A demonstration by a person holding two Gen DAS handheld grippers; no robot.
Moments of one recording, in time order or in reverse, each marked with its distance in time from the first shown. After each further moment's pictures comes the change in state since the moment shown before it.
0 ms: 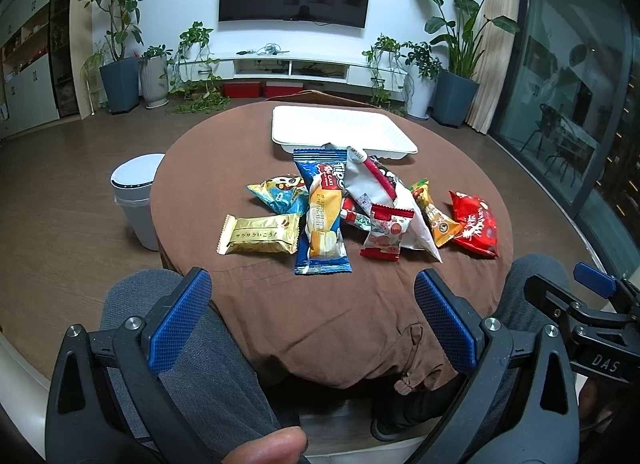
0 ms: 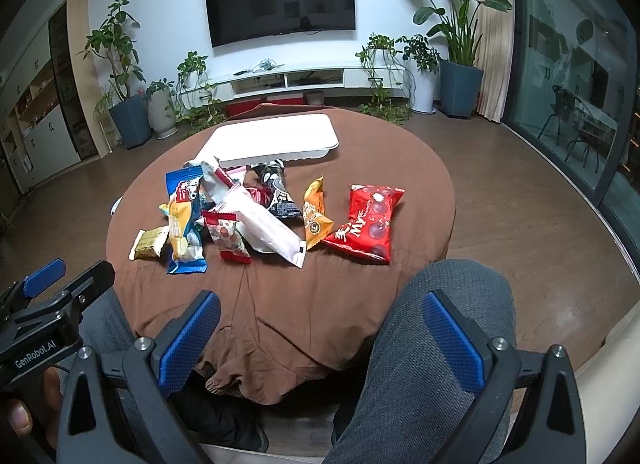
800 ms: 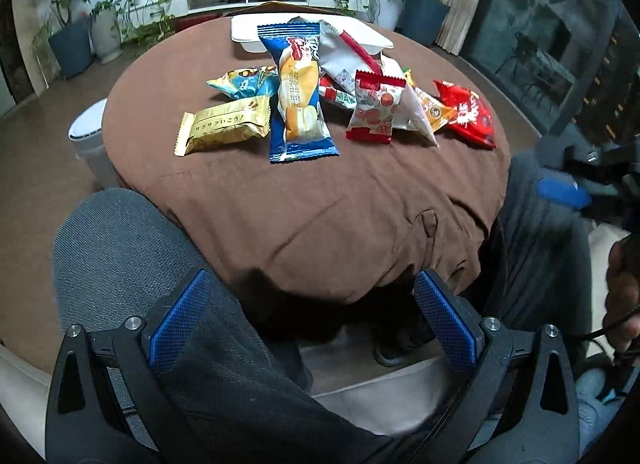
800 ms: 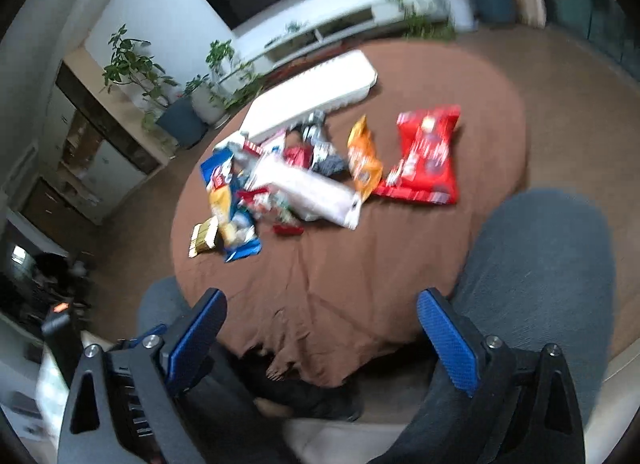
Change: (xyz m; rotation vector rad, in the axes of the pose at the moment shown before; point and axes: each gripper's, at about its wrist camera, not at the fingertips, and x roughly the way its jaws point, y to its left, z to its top) left arm 0.047 0.015 -0.038 0.086 0.301 -0.128; right arm 0.055 -0.039 -0.005 0.276 0.246 0.411
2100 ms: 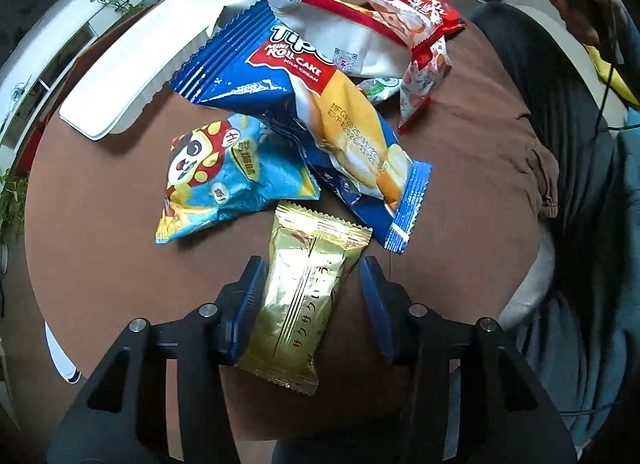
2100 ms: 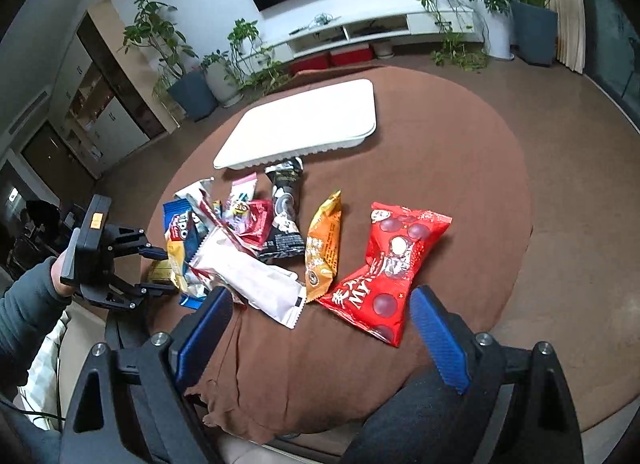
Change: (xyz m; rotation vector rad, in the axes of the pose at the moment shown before) left arm 0.117 0.061 0.144 0.859 0.276 -0.240; right arm 0.017 -0.024 0.108 -0.251 0.020 -0.081
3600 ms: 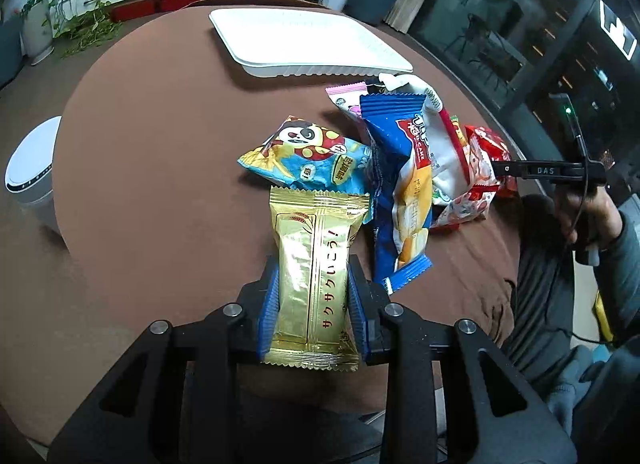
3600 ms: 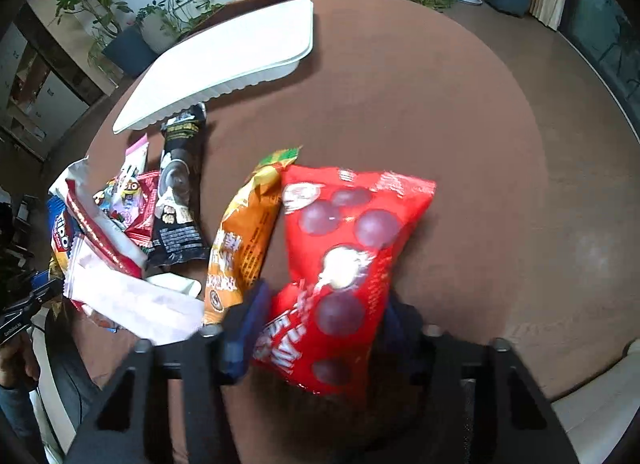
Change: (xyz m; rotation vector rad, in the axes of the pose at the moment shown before) left arm -0.065 0.028 -0.077 -0.727 -0.251 -0.027; right arm 0.092 -0.041 0.025 0.072 0.222 -0.156
